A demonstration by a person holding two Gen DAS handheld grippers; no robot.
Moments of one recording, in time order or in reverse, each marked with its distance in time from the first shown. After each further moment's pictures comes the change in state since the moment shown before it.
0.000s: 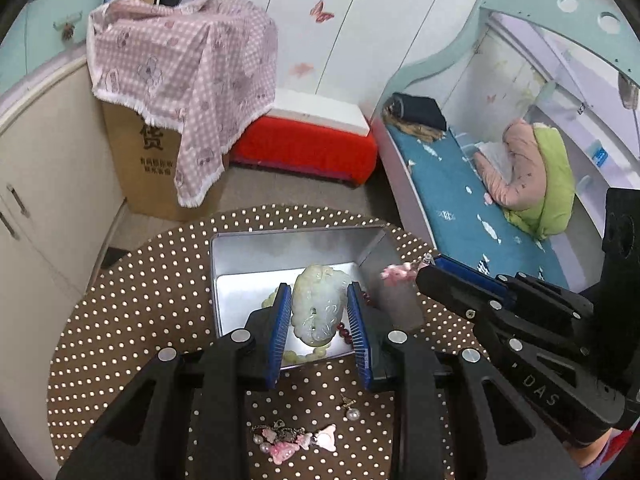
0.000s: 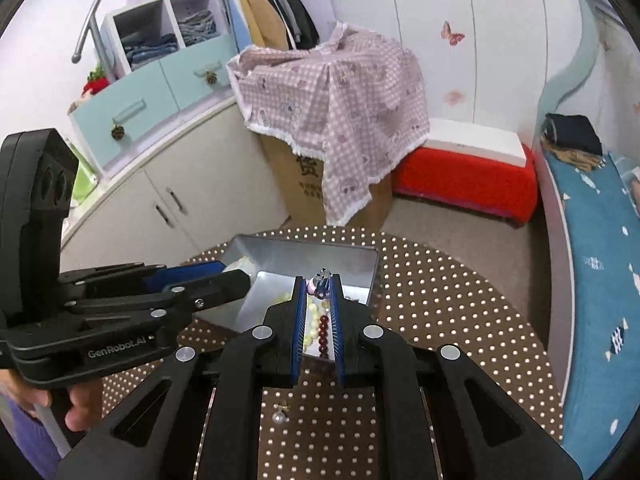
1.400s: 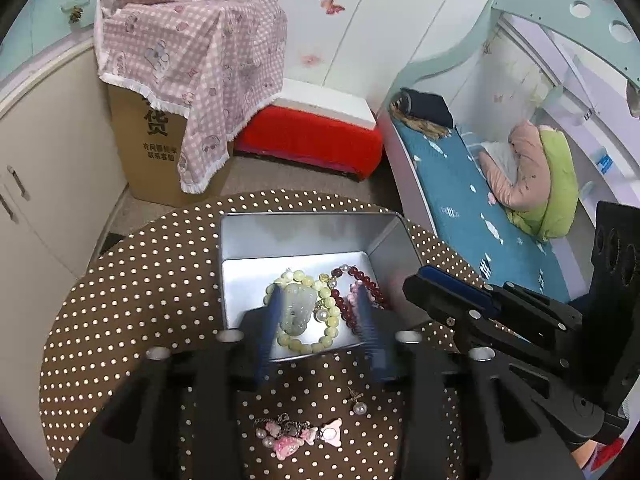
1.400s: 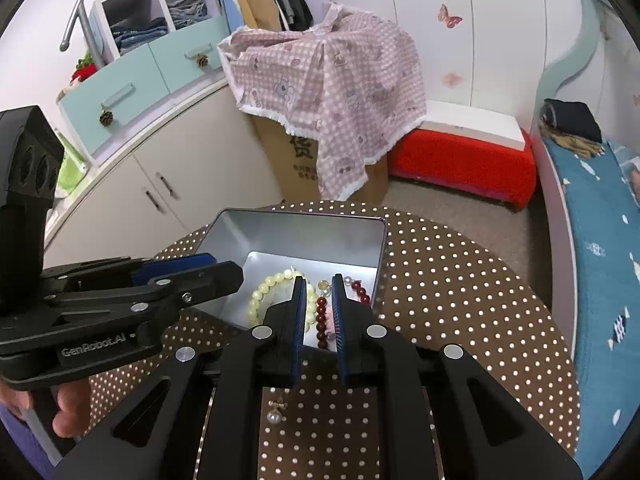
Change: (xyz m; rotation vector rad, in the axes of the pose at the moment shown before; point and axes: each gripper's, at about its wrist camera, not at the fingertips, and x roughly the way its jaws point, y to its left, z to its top) left arm -0.002 0.005 -0.010 -0.042 0.003 0.010; right arm 0.014 0.005 -0.014 0.008 0.028 -0.028
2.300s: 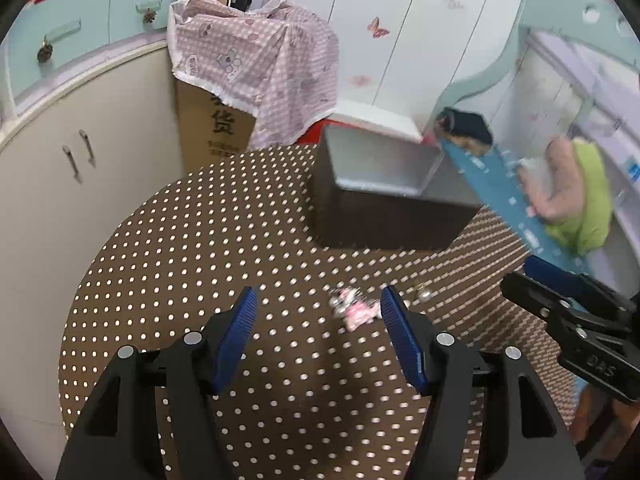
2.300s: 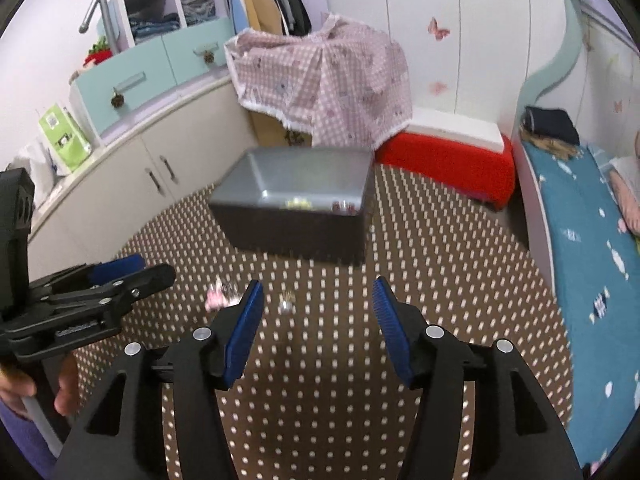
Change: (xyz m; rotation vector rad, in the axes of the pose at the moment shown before) left arm -0.045 0.019 -0.113 -0.041 -0.095 0.188; right arm -0.056 0.011 -0.093 -0.023 -0.003 -0.057
